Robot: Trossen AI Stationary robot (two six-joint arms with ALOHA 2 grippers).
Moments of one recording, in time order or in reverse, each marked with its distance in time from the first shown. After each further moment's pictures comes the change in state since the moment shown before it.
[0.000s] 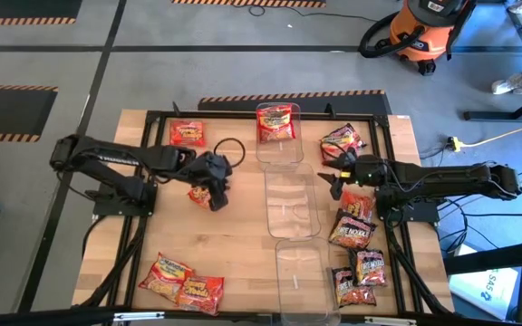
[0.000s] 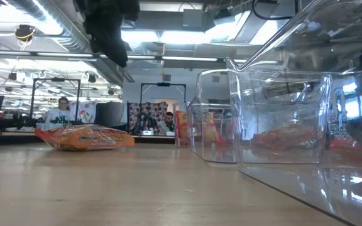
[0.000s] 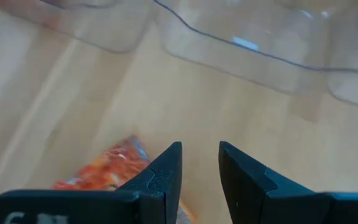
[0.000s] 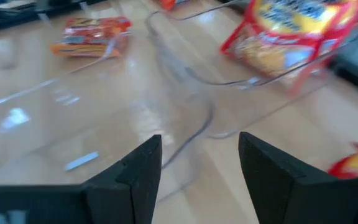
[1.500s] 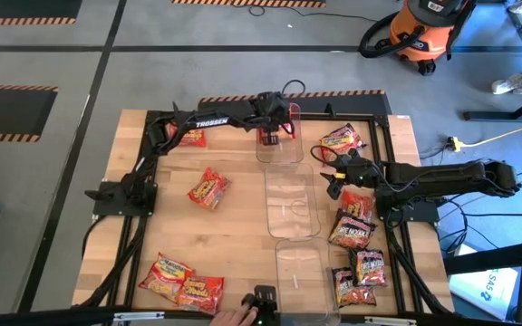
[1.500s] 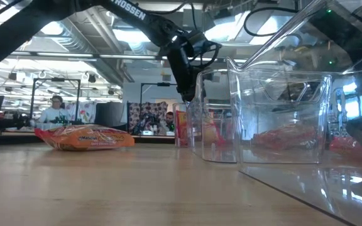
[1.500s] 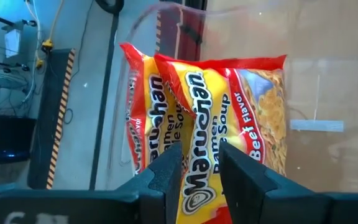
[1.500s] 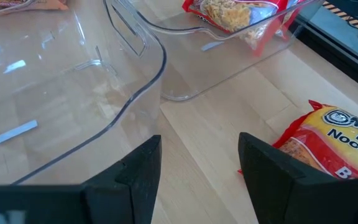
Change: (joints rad) left arm 0.484 0.870 0.779 0.182 -0.208 0.922; right arm 0.000 0.086 -0.001 -0.082 0.127 0.006
